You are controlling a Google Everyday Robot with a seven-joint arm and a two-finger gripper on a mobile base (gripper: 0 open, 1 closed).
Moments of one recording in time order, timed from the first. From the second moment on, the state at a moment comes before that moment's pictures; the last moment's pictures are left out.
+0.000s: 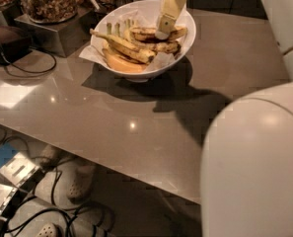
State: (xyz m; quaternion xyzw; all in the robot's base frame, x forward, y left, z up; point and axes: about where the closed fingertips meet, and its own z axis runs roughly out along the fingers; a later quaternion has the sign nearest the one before) arm 0.657 -0.056 1.013 -0.65 0.73 0.03 0.22
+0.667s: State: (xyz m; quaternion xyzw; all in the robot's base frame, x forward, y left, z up) arm 0.694 -0.035 0.997 -0.62 0.74 0.08 0.24
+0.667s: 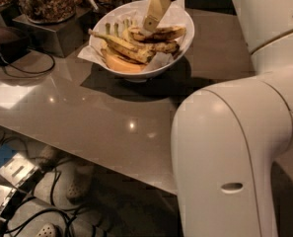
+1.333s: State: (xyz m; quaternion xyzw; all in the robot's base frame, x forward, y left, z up) arm 0.716 -0.040 0.975 -0.59 0.78 0.05 0.21
